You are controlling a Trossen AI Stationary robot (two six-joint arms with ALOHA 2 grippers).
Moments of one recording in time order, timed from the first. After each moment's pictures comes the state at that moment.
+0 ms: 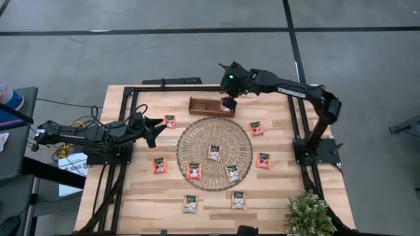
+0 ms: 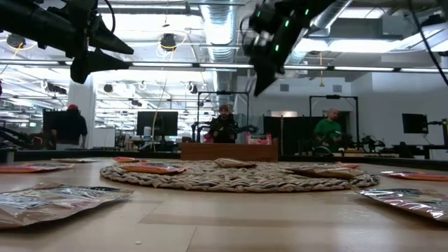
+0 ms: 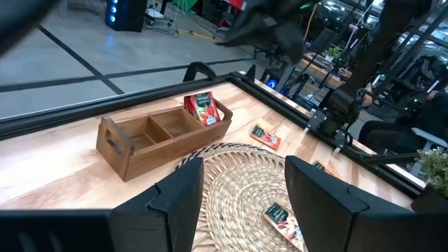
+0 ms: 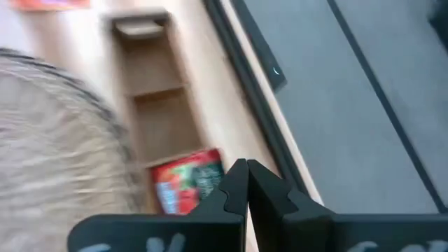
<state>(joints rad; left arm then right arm) -0.07 0.39 0.28 -0.04 -0.54 -0.51 -0.46 1.73 1.54 -0.73 0.16 -0.26</state>
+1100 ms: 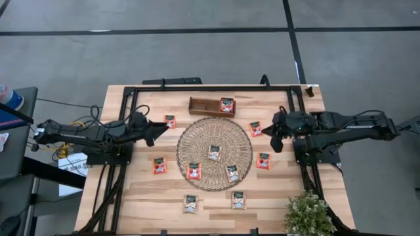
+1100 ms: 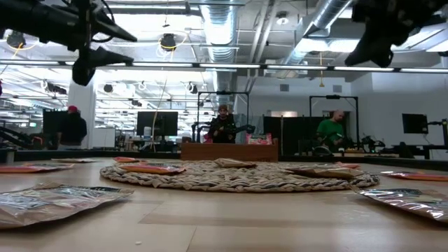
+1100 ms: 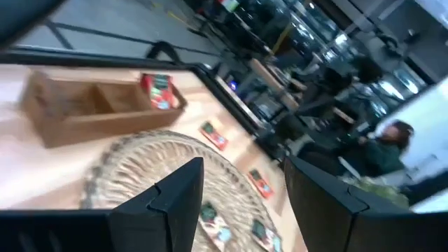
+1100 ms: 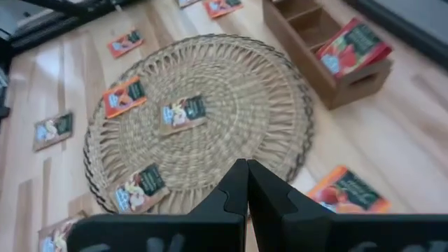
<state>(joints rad) -0.07 0.44 0.29 0.05 -0.43 -0.79 0.01 0.69 0.68 -0.66 0.16 0.39</state>
